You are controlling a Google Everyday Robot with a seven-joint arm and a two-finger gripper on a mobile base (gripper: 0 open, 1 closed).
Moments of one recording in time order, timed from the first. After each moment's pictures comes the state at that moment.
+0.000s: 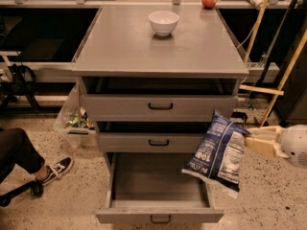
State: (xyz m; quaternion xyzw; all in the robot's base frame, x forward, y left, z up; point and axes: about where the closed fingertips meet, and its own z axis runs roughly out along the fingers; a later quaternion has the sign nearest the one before) arm 0.457 -0.260 0.789 -0.34 0.79 0.22 0.46
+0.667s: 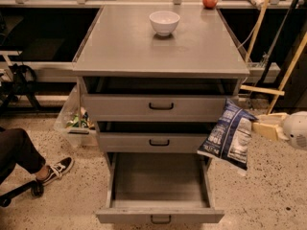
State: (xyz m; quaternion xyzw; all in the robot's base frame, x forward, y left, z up) arm 0.518 -0.310 0.773 -0.32 0.81 0.16 0.46
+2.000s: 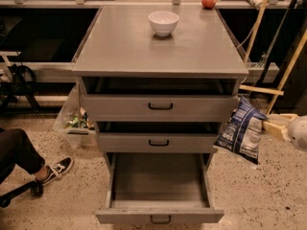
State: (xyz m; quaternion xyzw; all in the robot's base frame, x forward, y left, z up) arm 0.542 -0.359 0.755 -0.28 0.82 0.06 0.50
